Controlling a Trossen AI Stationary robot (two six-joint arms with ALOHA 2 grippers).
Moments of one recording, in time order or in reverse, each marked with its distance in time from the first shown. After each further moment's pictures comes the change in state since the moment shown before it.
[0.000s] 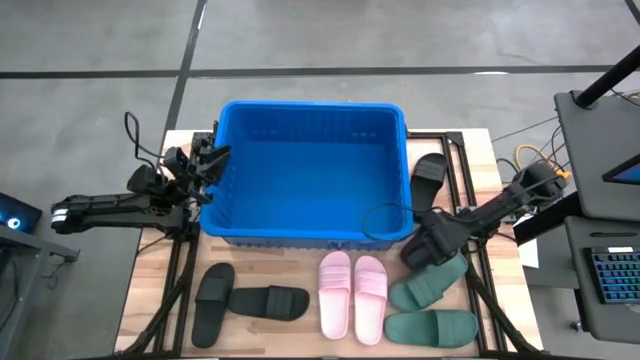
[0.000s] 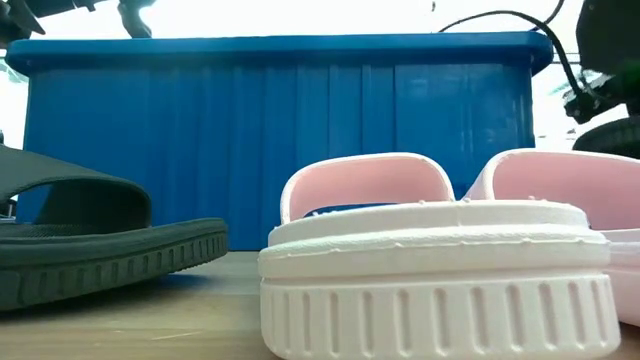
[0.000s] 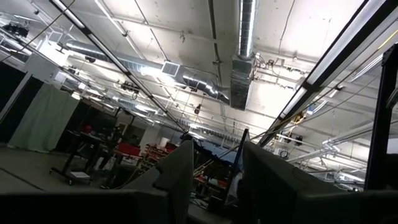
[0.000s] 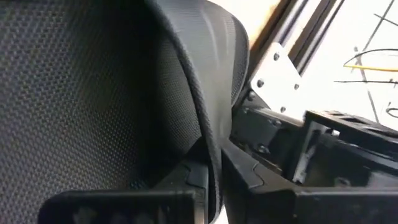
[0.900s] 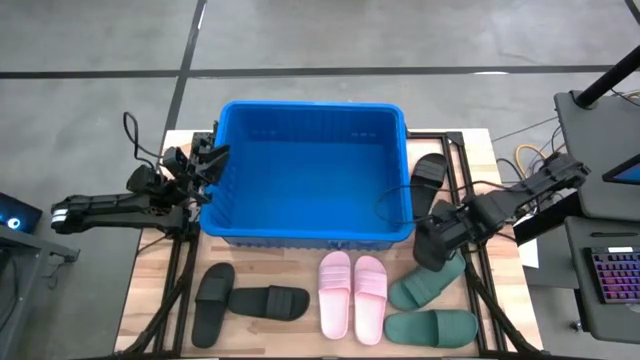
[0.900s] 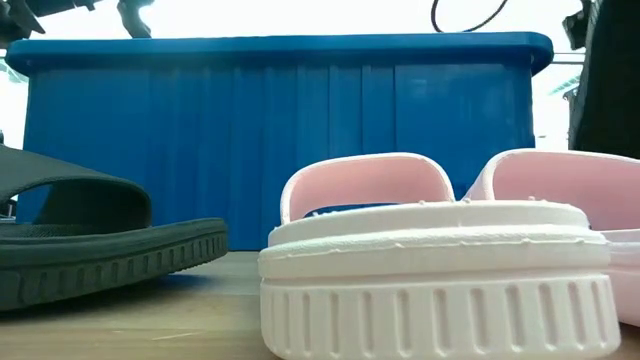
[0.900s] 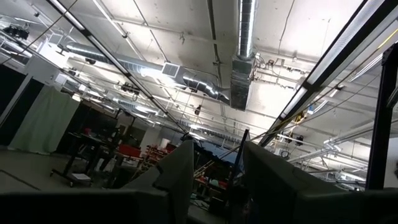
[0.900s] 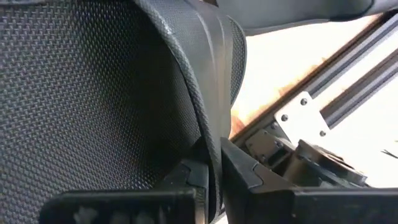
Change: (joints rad) left arm 0.001 -0.005 0.003 0.000 0.000 0.009; right arm 0.000 -0.359 0.160 -0.063 0.035 -0.252
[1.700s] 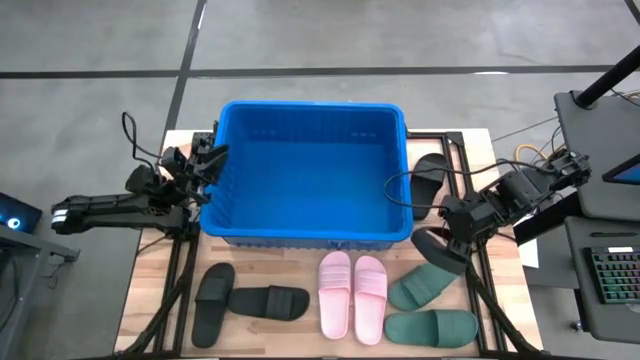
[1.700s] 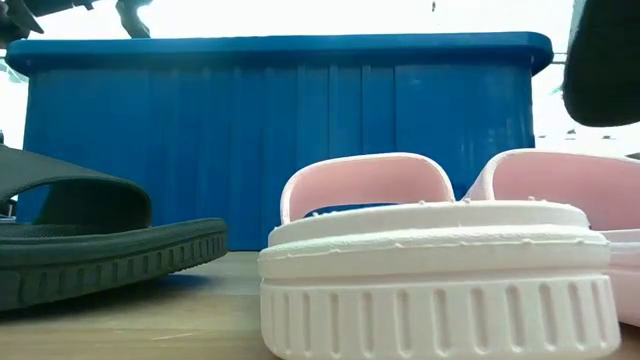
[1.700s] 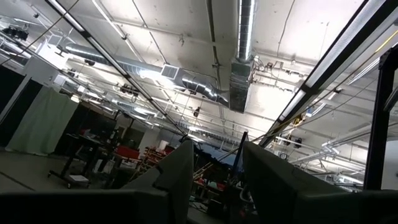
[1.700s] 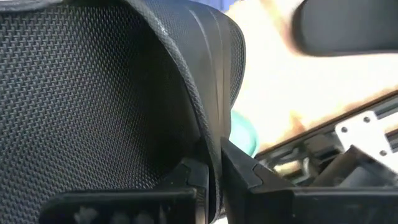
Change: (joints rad) left arm 0.000 -0.010 -0.003 0.000 0.000 -0.005; right arm 0.000 -0.025 0.305 -0.017 -0.149 -0.133
